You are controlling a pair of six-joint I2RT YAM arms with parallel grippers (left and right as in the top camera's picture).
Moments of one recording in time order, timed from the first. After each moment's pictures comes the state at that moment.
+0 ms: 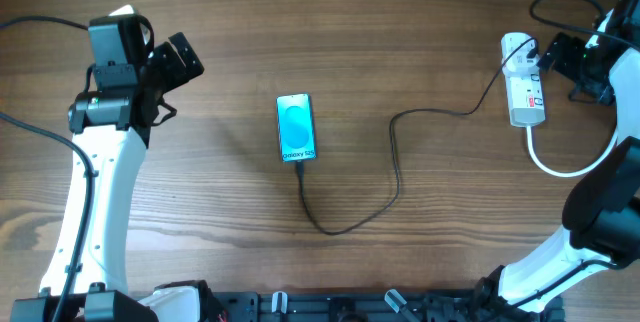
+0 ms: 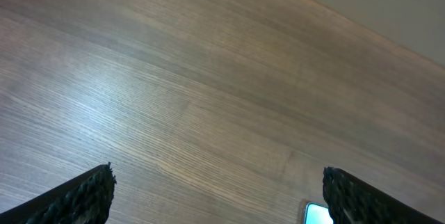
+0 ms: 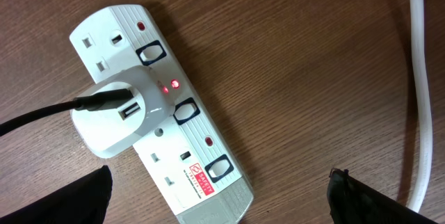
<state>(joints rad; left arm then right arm) 0.07 1.41 1.20 -0.58 -0.07 -0.36 -0.41 1.92 1.57 -0.82 0.00 0.15</state>
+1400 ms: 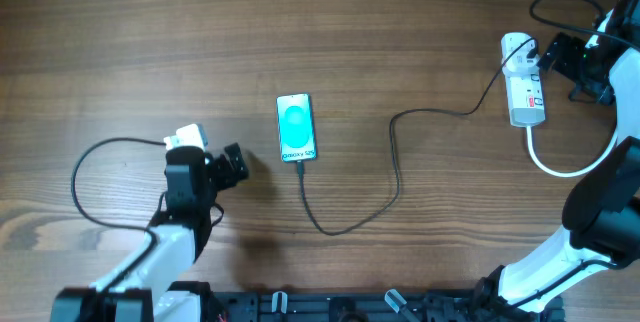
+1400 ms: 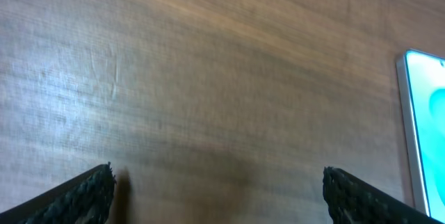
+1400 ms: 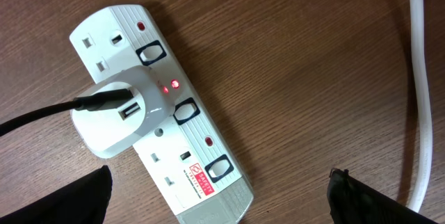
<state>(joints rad) -0.04 1.27 0.21 0.31 -0.03 -0.36 -0.41 1.92 1.57 -0.82 0.00 0.15</state>
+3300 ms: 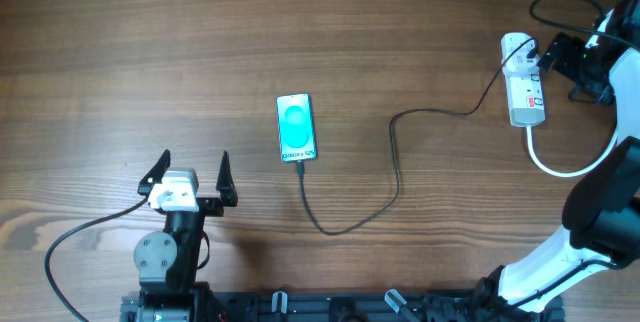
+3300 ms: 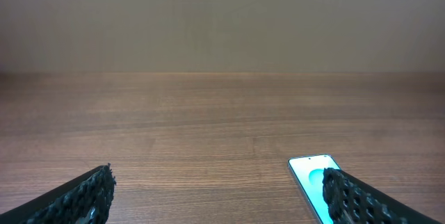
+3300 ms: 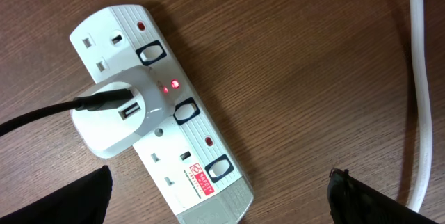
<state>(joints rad) -0.01 0.01 0.01 -0.07 0.04 -0.02 -0.41 1.92 1.57 -0.82 0.00 0.15</state>
